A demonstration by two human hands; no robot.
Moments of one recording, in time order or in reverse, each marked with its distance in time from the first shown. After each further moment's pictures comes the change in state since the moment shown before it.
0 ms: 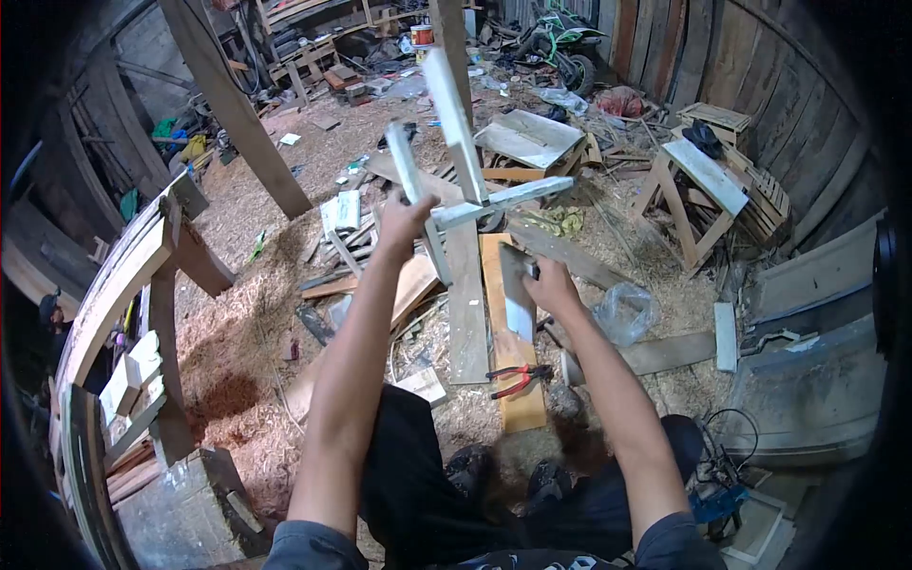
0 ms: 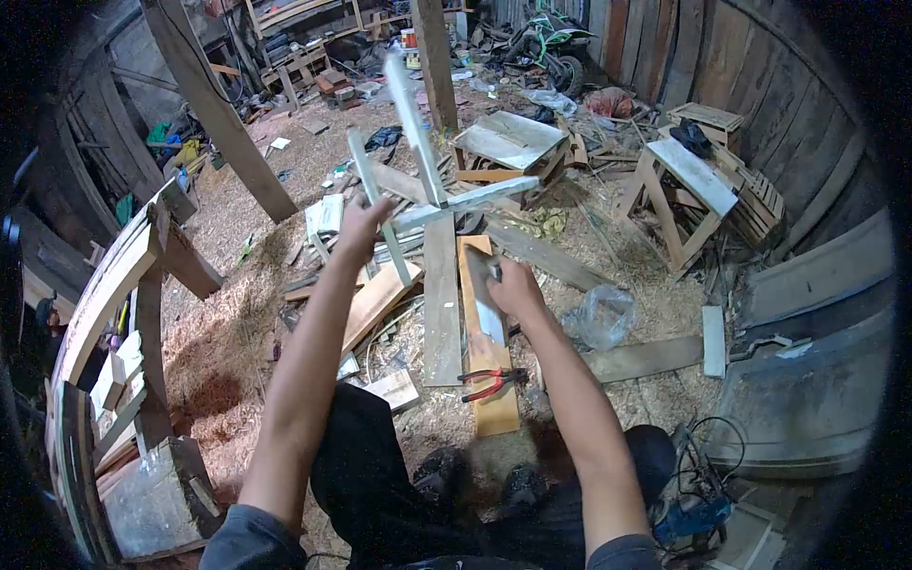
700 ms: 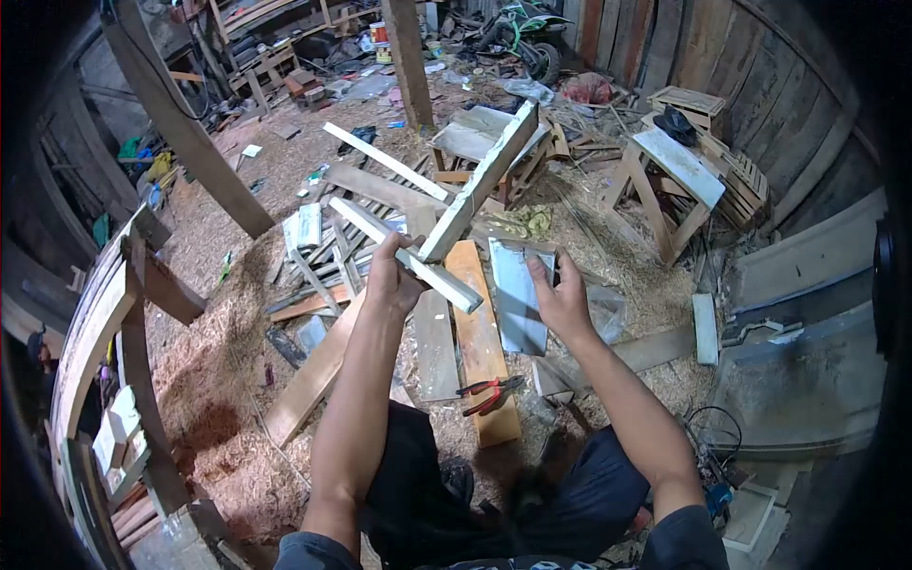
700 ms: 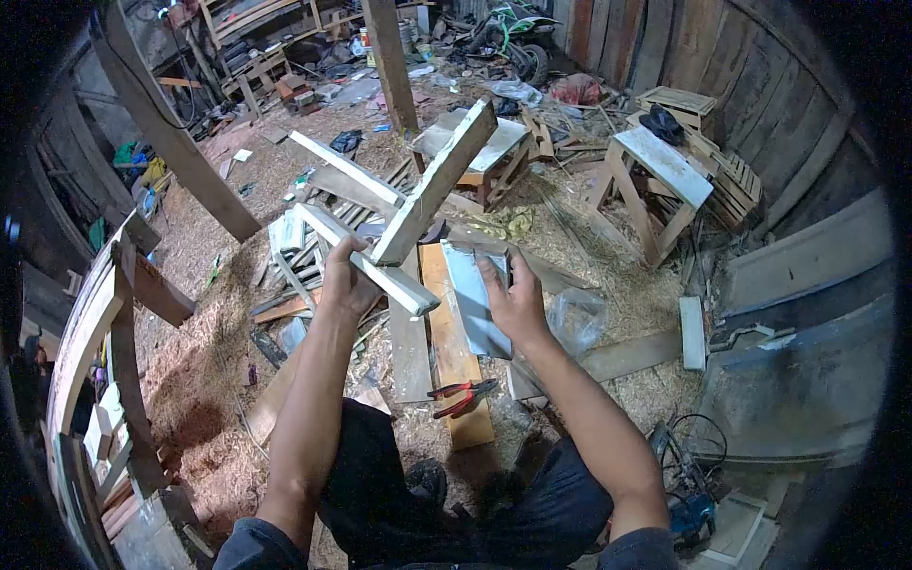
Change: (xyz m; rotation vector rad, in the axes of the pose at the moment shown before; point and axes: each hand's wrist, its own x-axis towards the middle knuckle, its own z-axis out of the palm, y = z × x) left_hand -0.028 -0.013 0.060 -0.772 -0.132 -0.496; right_hand -0.007 -0.040 -0.090 0.433 0.227 0.075
